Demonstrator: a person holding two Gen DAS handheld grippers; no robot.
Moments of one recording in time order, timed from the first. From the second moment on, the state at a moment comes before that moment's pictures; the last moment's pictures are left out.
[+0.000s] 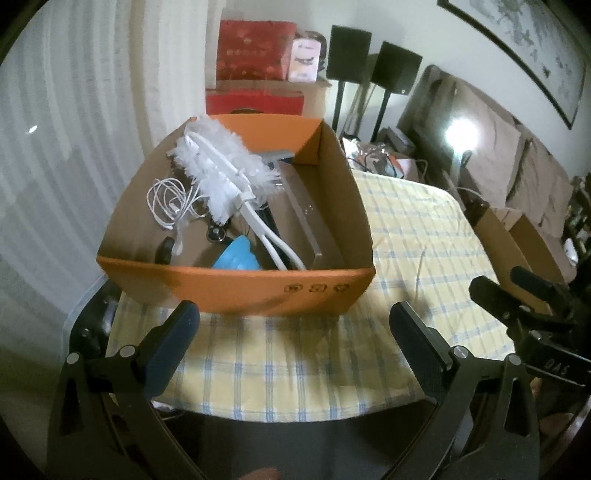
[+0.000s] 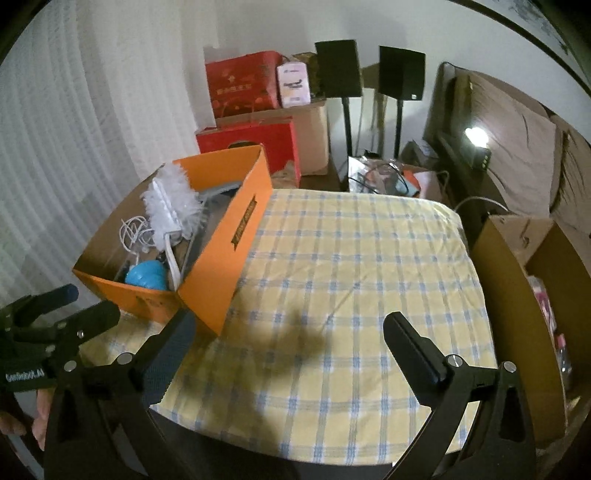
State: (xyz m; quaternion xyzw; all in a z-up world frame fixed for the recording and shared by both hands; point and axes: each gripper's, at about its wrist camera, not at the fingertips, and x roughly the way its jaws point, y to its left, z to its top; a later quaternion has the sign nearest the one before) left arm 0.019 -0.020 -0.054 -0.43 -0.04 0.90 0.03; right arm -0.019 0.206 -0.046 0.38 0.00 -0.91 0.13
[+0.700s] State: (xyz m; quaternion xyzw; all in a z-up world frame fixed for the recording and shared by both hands) left arm 0.041 -0.011 -0.039 -0.40 -0.02 0.91 0.00; right arm 0.015 0.216 -0.030 0.35 0.03 -0.93 0.08
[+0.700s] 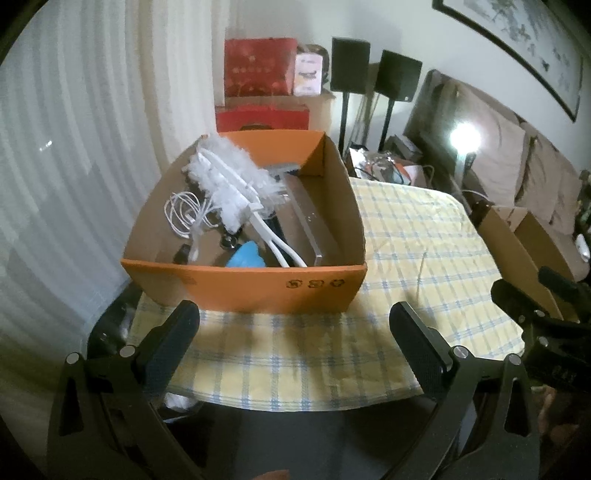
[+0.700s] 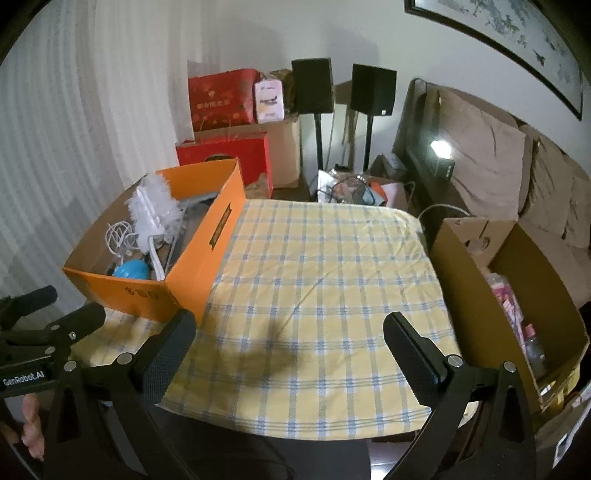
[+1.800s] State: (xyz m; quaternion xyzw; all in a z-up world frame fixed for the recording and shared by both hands) left arm 0.040 -0.014 -0.038 -0.40 -0.01 0.92 -0.01; right arm 0.016 0.215 -0.034 0.36 0.01 -0.93 0.09
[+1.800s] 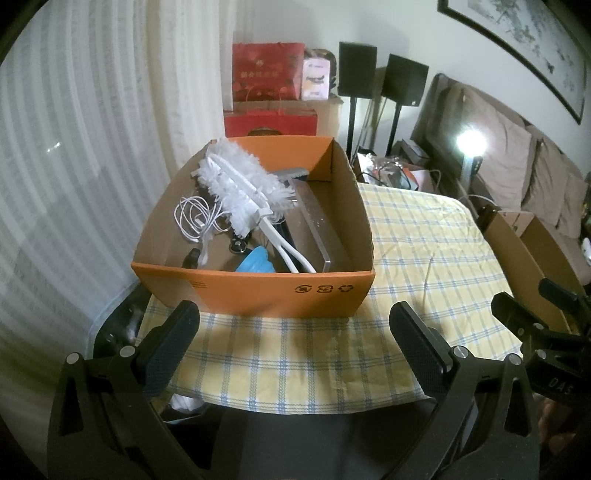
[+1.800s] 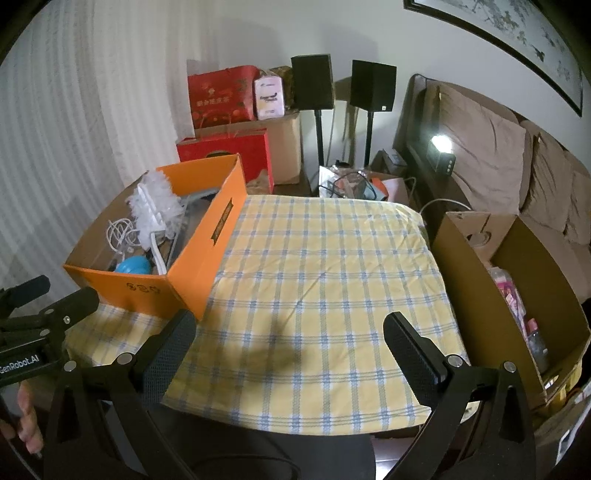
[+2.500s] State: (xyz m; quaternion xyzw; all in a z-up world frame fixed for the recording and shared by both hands) left arm 0.041 -0.014 -0.034 -0.38 -0.01 0.92 -0.02; right arm 0.016 0.215 -0.034 0.36 0.01 -0.93 0.09
